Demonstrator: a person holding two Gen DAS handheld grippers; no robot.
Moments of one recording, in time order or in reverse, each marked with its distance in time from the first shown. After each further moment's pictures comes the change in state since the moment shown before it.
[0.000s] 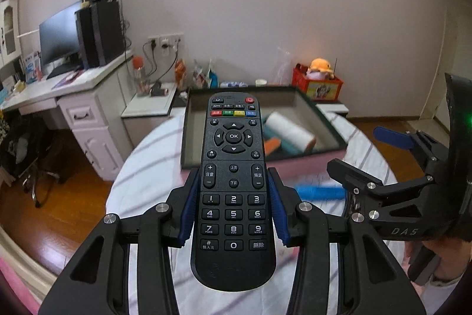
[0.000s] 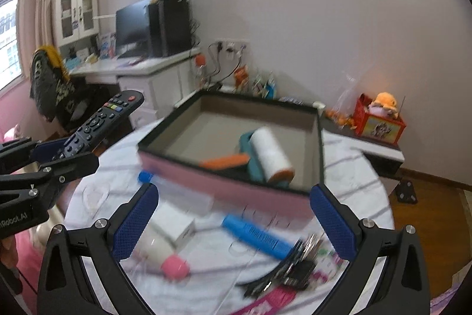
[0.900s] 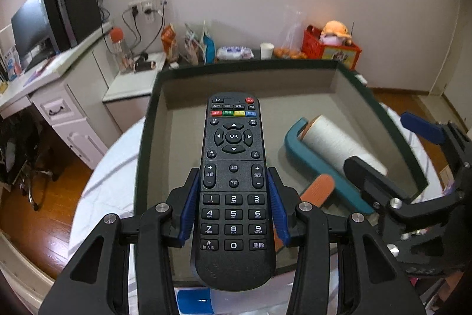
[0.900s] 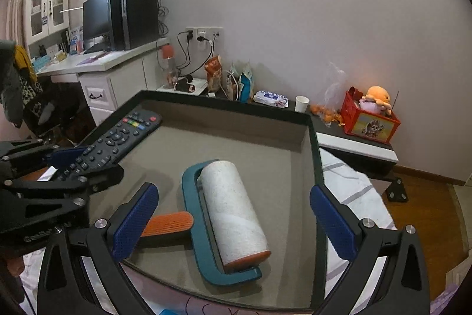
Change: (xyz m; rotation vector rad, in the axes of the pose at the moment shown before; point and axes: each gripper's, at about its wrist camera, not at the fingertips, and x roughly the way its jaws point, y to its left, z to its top) left arm 0.185 0.009 0.042 0.034 0.222 0.011; right arm 0.125 -0.036 0.022 0.015 0.088 -0.080
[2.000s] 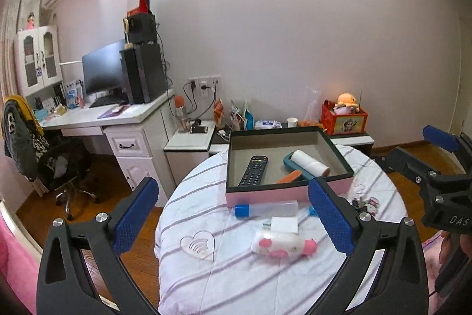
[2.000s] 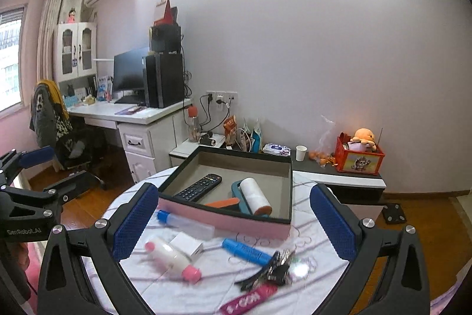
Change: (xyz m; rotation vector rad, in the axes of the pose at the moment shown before) left arm -0.284 -0.007 -0.120 -0.055 -0.411 0.186; right arm -0.258 0.029 -0.044 0.029 -0.307 0.046
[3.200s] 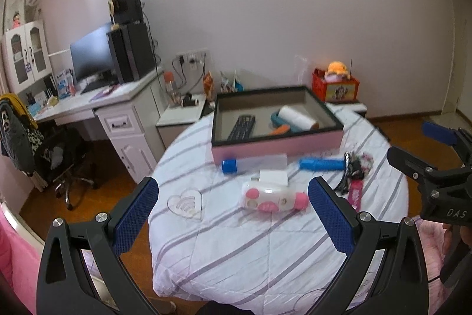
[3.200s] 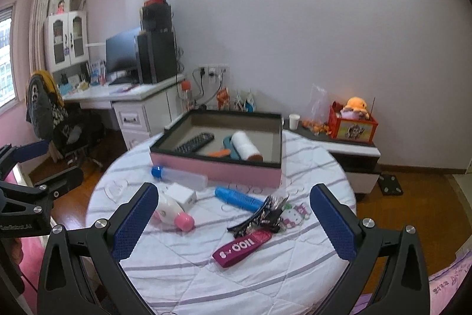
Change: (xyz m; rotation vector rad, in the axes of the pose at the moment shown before) left arm 0.014 -0.020 -0.051 0.060 0.143 -0.027; right arm 0.014 -0.011 -0.063 0.021 0.157 -0.010
